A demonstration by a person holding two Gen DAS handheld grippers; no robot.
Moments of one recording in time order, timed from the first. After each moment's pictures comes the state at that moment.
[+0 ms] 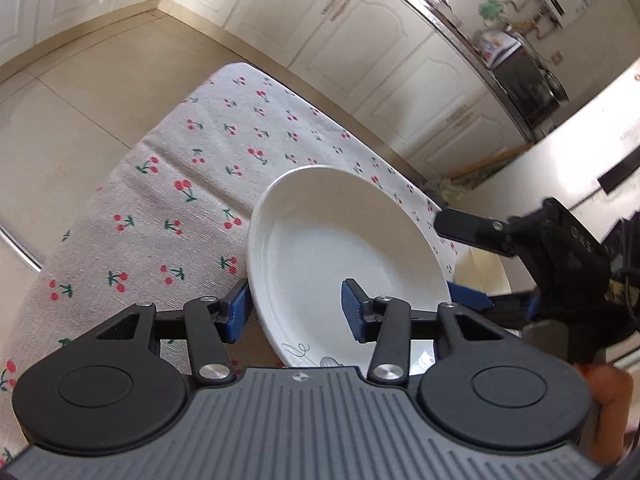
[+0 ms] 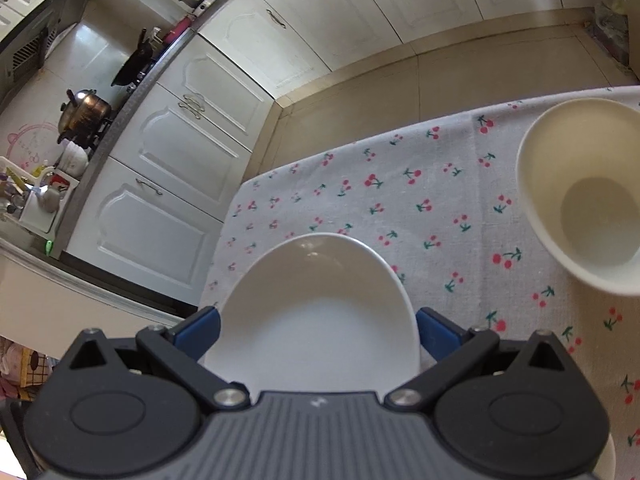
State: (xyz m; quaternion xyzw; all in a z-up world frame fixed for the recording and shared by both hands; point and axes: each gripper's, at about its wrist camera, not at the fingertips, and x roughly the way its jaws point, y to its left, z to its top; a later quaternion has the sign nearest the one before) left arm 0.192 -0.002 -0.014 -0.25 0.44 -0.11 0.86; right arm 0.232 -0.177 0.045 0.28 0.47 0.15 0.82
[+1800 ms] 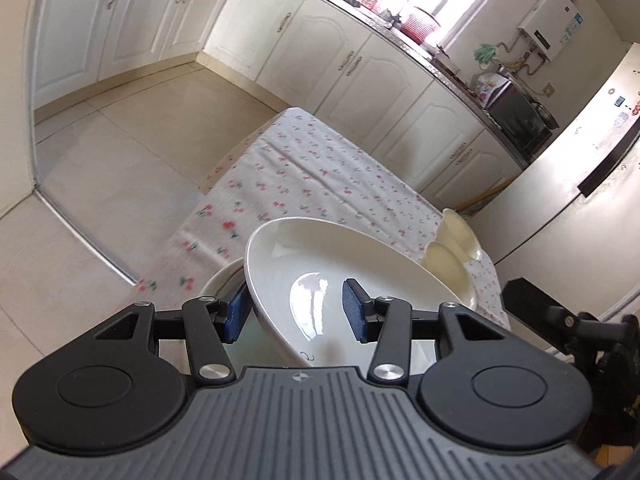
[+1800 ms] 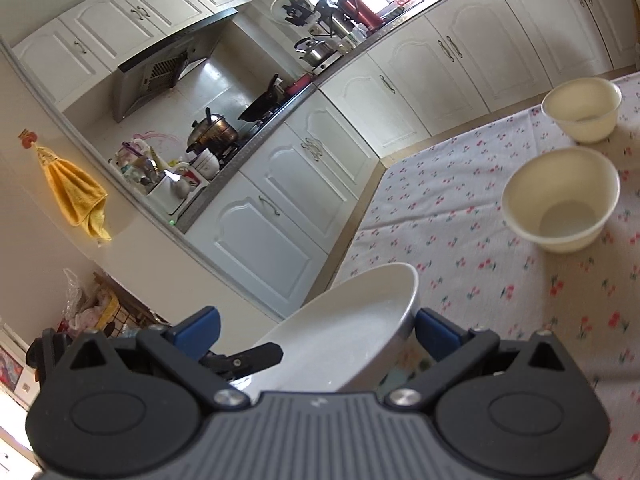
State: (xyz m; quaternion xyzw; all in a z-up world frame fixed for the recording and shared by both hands) left arm 0.022 0.043 0.026 -0.25 0.37 -0.05 0.90; right arm 0.011 -0.113 0.077 0.30 0.31 0.25 0.87
